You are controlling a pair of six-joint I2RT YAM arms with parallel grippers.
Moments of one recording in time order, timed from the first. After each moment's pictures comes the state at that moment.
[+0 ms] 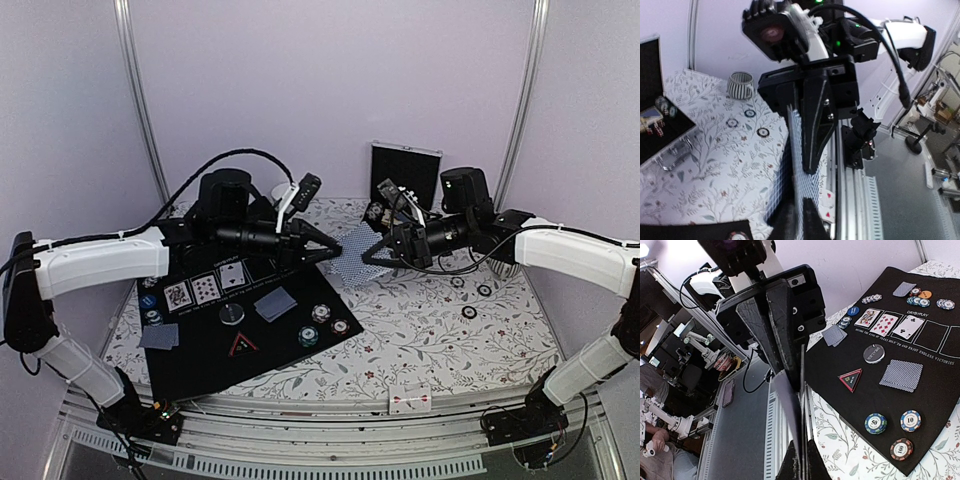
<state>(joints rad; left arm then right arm) -0.83 1.50 1.13 0.11 0.65 -0.14 0.64 1.44 1.10 -0.11 -1.00 0.21</state>
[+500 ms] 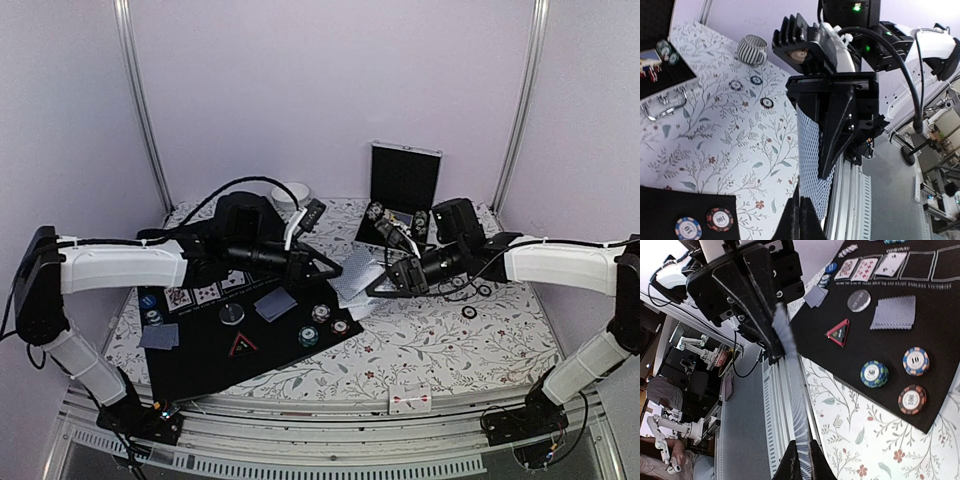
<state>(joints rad) -0.82 1.57 1.04 0.18 0.63 -0.31 0.64 1.48 0.96 -0.10 -0.98 0.26</state>
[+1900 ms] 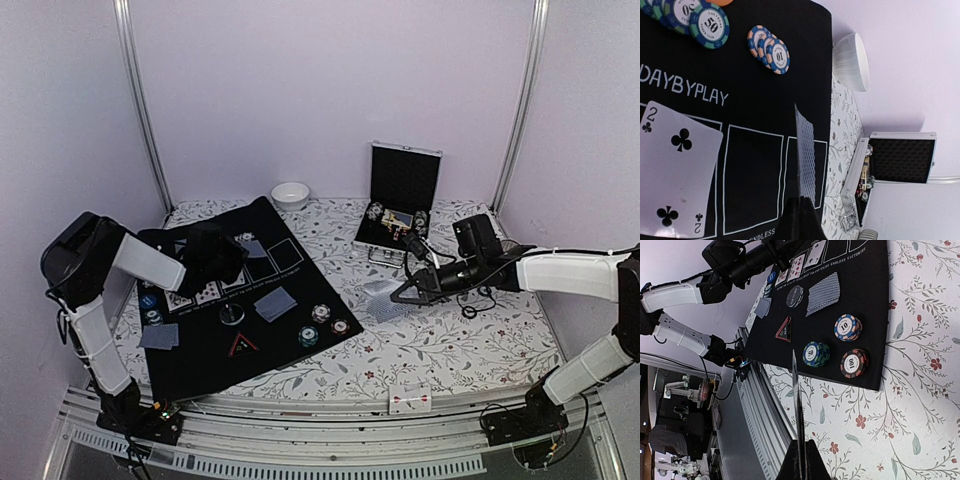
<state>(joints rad) -0.40 1.84 0.79 0.58 -0.08 -1.28 0.50 1.43 0.79 -0.13 -0.86 0.38</state>
